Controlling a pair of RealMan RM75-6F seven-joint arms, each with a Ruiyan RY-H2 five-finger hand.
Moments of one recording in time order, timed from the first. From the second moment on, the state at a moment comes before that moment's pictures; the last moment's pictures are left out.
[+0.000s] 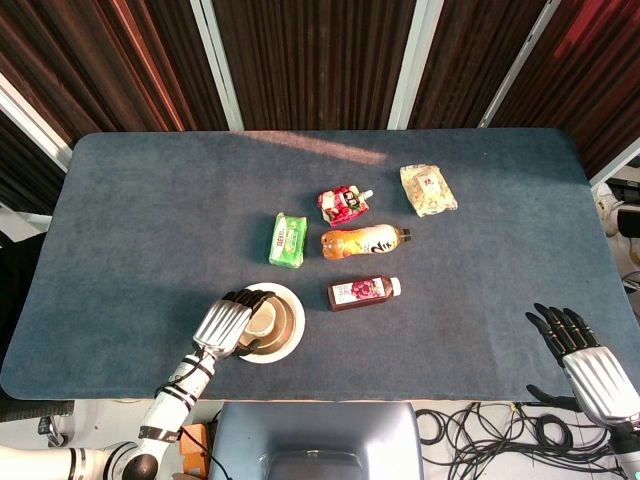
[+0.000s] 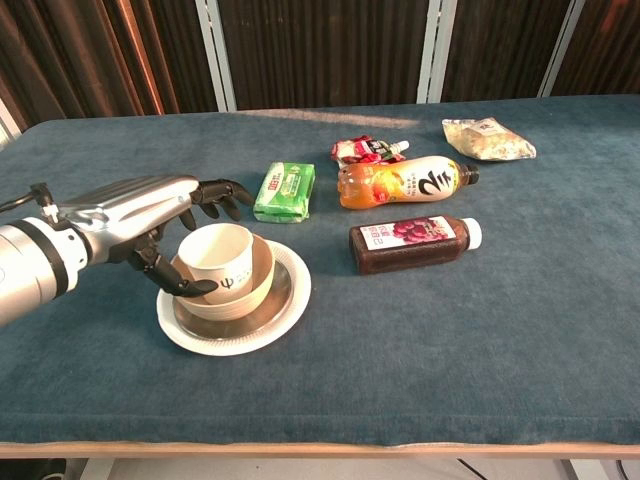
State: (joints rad) left arm -0.65 -1.57 -0.12 -1.74 1.08 1.10 0.54; right arm 0.08 -1.00 -0.09 -1.54 -1.75 1.51 0.19
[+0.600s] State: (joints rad) left arm -0.65 -1.59 -0.12 -1.72 1.08 1.09 0.51; right arm 0.08 -1.00 -0.10 -1.54 -1.76 1.51 0.18
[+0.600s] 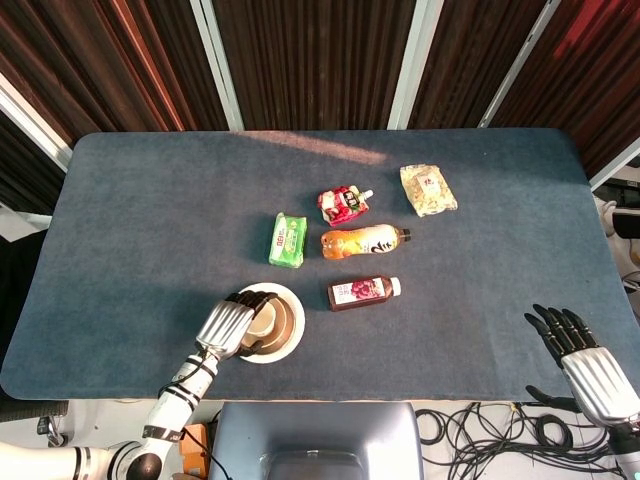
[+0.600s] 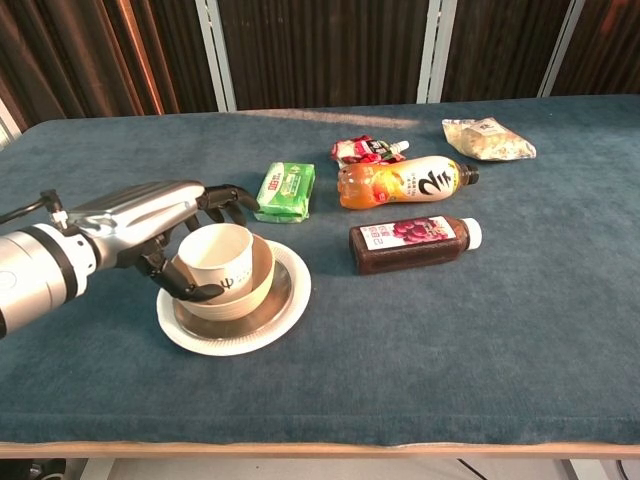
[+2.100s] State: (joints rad) left arm -0.60 -1.47 -0.11 -1.87 1.24 1.24 0.53; right arm 0.08 -1.00 -0.10 -1.55 -1.75 1.49 0.16
